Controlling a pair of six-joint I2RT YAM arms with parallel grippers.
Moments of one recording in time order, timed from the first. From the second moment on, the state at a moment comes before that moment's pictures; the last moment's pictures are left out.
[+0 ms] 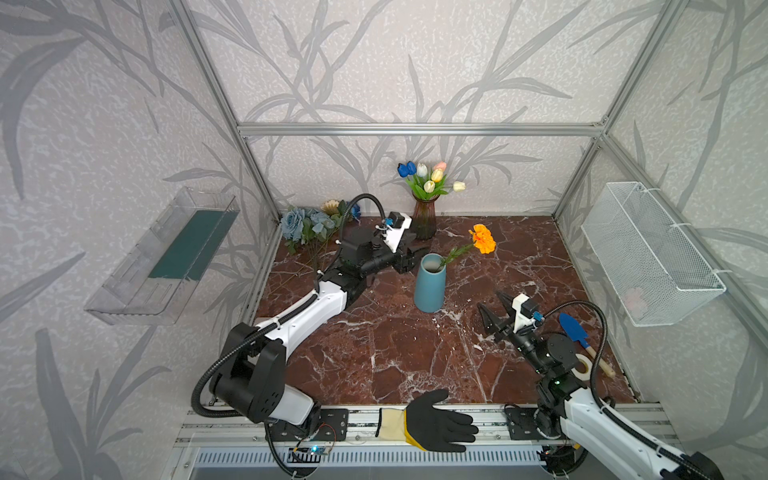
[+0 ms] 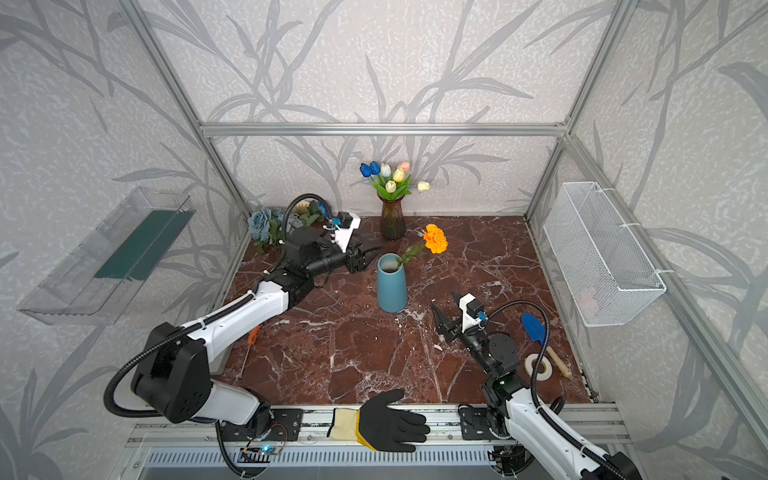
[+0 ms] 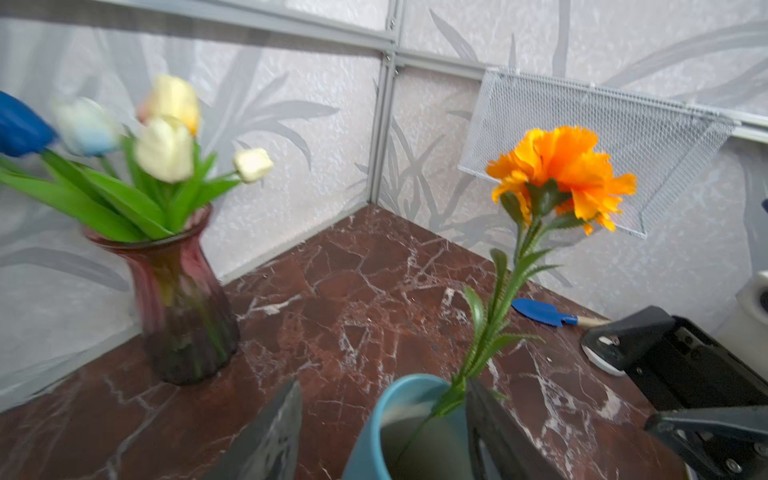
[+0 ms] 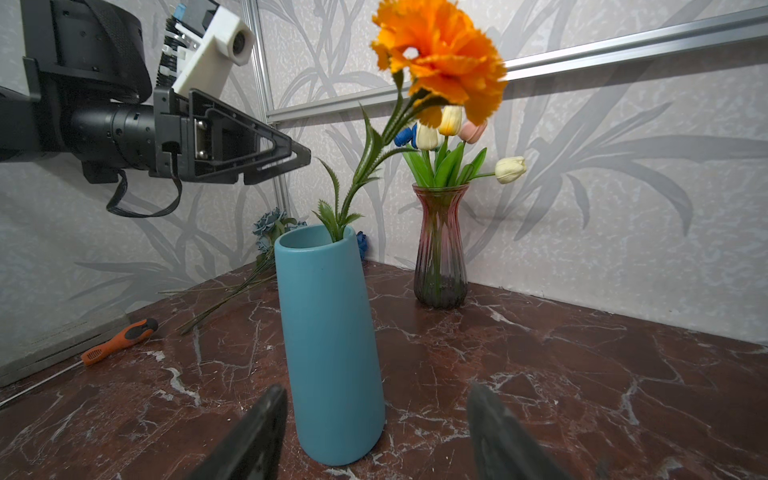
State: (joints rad) left arm -0.41 1.46 1.01 0.35 0.54 -0.10; right arm 0.42 0.65 0.01 0.80 -0.17 0.10
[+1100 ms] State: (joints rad) left arm 0.00 2.29 1.90 -0.71 -0.25 -0.05; right arm 0.42 0.65 0.01 0.81 -0.18 0.10
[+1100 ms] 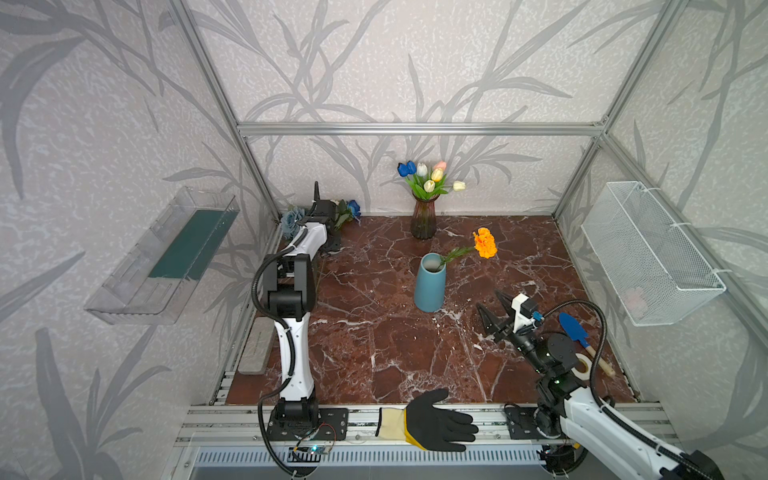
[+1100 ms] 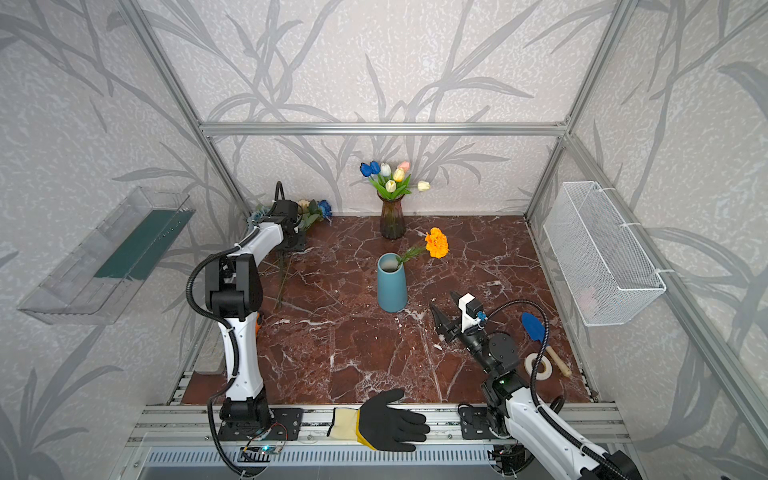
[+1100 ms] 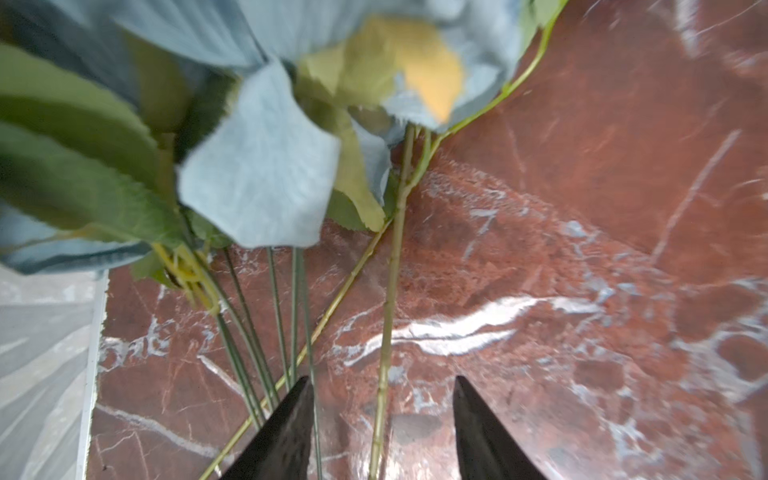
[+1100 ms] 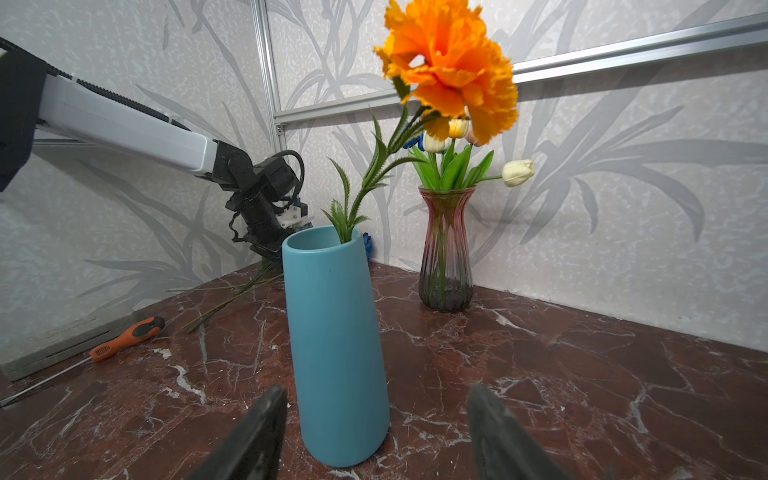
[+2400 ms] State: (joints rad) left arm -0.02 1.99 1.59 -0.58 -0.02 -0.09; right arm 0.42 0.65 0.01 0.81 -0.17 0.10
